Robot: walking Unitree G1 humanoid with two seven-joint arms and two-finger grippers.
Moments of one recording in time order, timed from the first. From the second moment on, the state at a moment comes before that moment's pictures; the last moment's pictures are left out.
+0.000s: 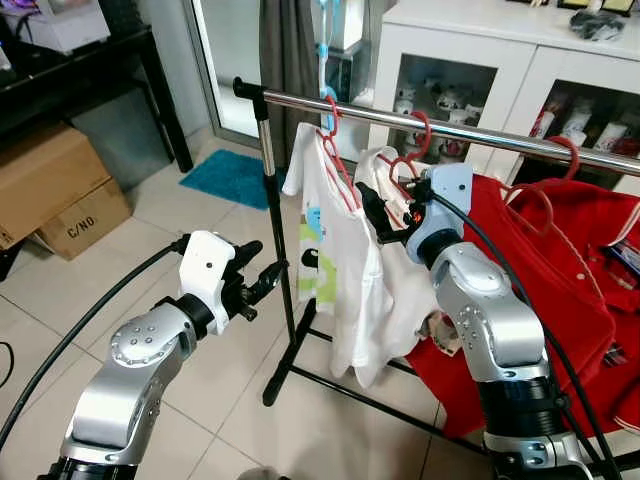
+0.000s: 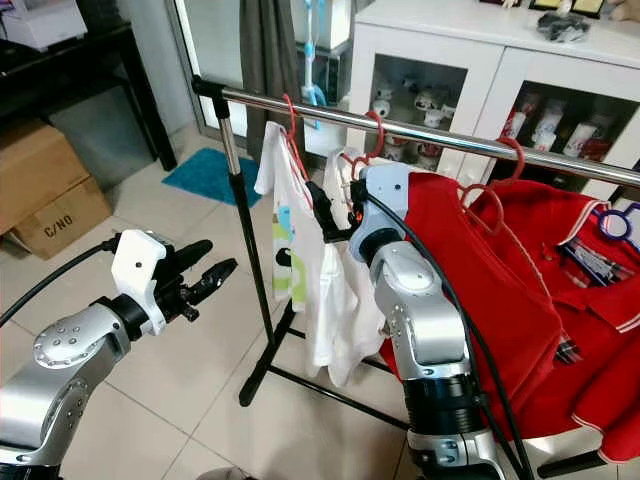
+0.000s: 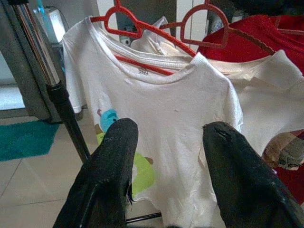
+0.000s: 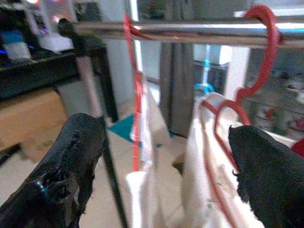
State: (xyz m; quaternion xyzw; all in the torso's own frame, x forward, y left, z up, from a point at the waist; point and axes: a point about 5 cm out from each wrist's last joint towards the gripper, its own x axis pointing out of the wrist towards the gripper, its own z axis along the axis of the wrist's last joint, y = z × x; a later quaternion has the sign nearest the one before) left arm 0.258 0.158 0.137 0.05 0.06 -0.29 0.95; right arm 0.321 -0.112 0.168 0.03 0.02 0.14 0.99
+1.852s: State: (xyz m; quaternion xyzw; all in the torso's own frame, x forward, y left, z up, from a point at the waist) left arm 0.228 0.160 0.148 0.08 0.08 -0.42 0.90; right arm 0.400 -0.176 0.152 -0.03 0.15 0.09 0.98
